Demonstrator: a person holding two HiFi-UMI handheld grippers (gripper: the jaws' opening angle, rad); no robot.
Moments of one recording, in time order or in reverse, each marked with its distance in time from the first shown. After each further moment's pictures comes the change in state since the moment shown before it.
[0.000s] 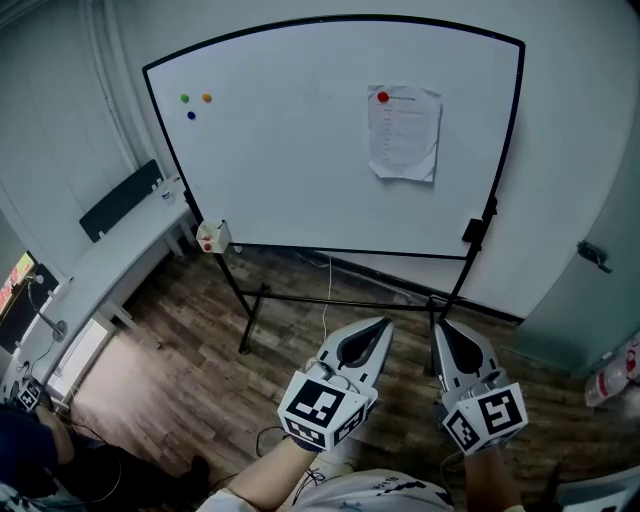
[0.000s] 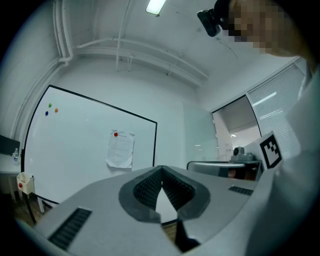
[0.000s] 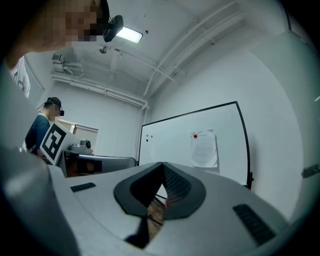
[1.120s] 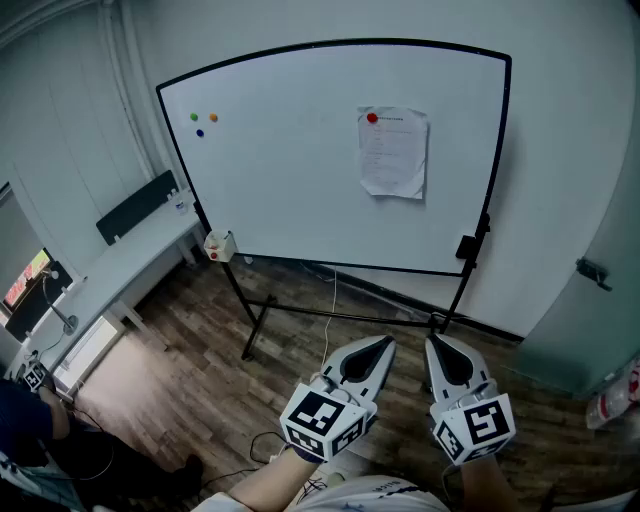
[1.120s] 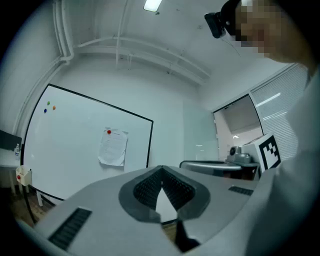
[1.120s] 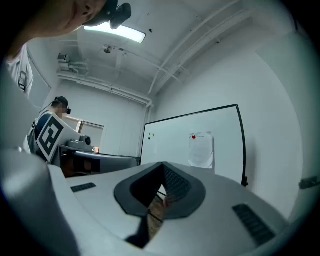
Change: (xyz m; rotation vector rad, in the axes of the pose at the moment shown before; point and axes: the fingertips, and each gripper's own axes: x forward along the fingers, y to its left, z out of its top) left arm 0.029 -0.072 -0.004 -0.036 0.013 0.023; right arm -0.044 -0.039 0.007 -0.051 0.039 0.051
